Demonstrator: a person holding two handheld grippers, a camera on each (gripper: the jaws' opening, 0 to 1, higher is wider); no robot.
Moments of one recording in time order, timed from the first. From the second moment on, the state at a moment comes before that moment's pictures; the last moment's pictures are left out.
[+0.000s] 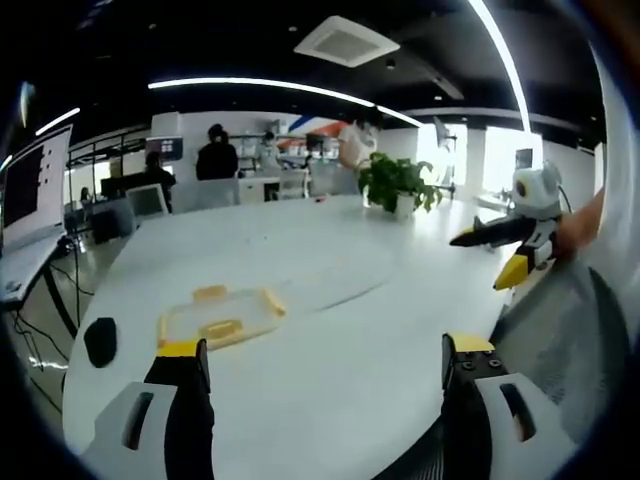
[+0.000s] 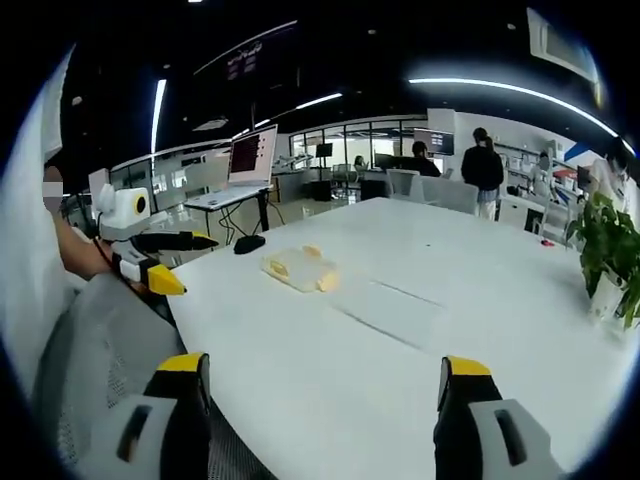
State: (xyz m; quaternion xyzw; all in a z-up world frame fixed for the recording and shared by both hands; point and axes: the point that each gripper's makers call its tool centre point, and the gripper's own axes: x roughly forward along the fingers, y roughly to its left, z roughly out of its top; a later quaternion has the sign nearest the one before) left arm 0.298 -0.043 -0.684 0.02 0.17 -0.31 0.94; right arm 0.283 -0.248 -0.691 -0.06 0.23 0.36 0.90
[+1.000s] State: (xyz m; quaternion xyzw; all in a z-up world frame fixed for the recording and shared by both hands) left arm 0.290 -0.053 -0.691 0.04 0.18 -0.34 0.92; right arm 0.283 -0.253 -0.698 -0.06 0.24 0.35 0.90
